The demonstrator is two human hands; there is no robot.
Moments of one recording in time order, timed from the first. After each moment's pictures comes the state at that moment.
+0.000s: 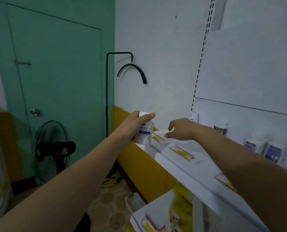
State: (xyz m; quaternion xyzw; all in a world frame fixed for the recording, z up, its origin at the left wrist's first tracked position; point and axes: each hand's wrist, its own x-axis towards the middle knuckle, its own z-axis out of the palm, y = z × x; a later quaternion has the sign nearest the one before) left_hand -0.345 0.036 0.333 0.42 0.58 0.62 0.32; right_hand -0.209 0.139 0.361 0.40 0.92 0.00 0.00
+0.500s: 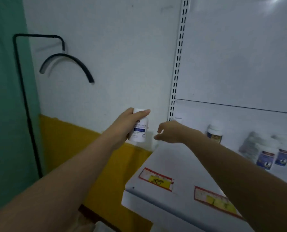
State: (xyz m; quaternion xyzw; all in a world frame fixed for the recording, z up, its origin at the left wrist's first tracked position) left_hand -0.462 0.265 0.343 0.56 0.46 0.54 0.43; right_hand -0.309 0.302 0.350 0.57 0.82 -0.01 -0.02
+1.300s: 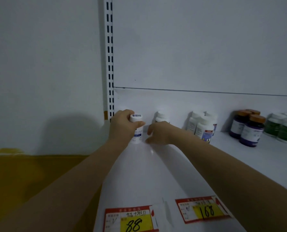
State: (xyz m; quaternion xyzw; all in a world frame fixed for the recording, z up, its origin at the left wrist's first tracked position) left_hand -0.338 0.400 0.297 0.72 0.39 0.50 0.27; right_hand -0.226 0.336 0.324 0.78 0.62 -0.05 -0.01
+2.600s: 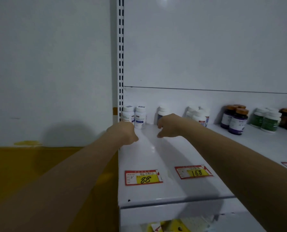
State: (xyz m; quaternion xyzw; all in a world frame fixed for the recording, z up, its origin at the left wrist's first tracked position) left_hand -0.401 0.352 0.310 0.88 0.47 0.07 0.07; right_hand -0.256 0.277 0.345 0.79 0.61 0.00 0.03
